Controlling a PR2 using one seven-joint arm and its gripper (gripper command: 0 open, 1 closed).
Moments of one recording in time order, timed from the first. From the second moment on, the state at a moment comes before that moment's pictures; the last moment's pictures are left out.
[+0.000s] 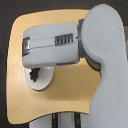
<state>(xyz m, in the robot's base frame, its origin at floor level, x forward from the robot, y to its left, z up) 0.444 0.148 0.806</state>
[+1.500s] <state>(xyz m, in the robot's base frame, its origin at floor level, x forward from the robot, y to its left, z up) 0.483 0.080 0.858</state>
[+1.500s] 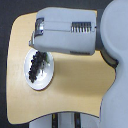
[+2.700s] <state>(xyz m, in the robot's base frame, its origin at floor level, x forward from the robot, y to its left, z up) 0.508 -0.075 0.901</state>
